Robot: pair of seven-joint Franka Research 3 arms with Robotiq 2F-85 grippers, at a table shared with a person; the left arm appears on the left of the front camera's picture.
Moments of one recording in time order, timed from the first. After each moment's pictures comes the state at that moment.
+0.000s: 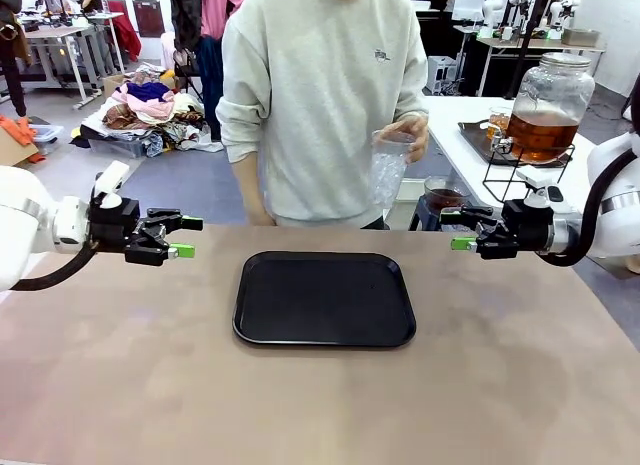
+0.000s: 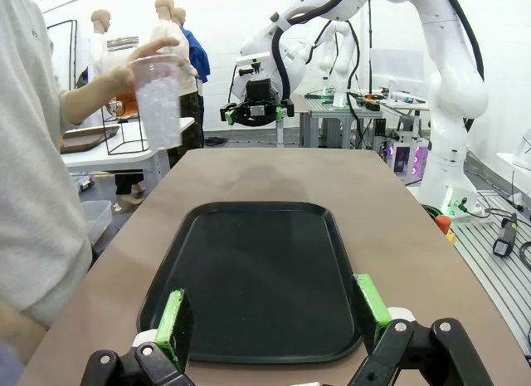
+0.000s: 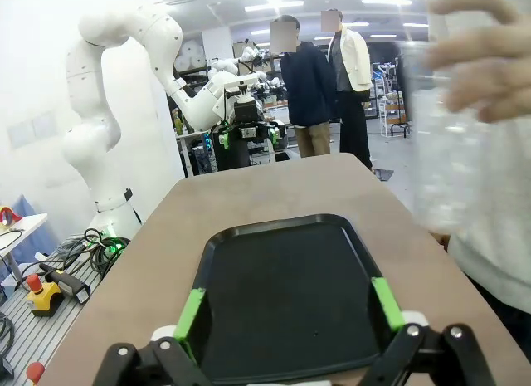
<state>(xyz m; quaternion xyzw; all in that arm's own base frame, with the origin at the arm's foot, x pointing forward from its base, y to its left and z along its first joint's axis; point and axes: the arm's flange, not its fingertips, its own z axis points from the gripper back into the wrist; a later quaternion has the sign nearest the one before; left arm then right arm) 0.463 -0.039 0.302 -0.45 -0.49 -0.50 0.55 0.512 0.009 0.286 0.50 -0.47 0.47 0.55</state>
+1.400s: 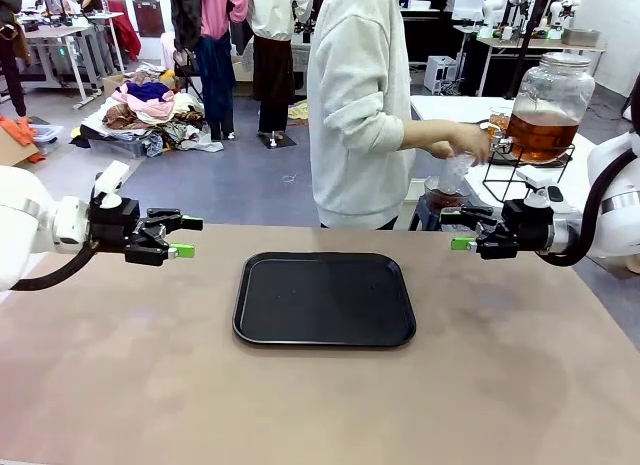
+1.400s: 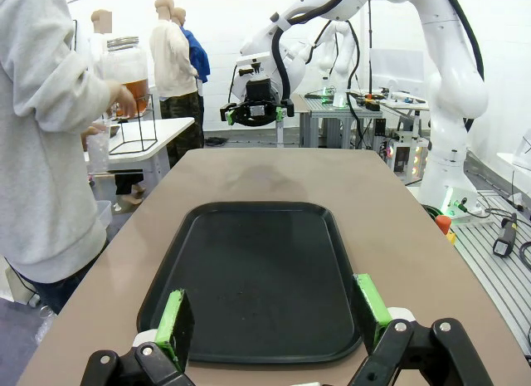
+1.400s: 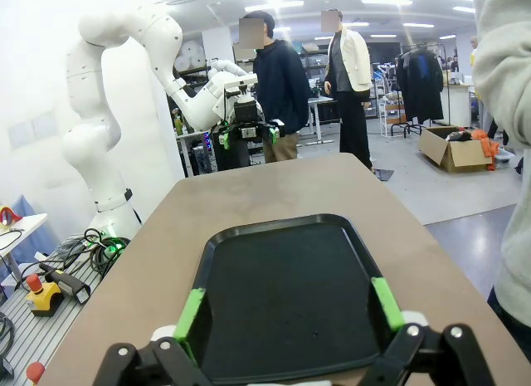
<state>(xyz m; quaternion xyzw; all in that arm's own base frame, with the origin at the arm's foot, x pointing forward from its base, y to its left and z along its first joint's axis) 0.463 -0.039 0.302 -0.45 -0.49 -0.50 0.55 0.512 0.009 0.286 0.50 -0.47 0.47 0.55</state>
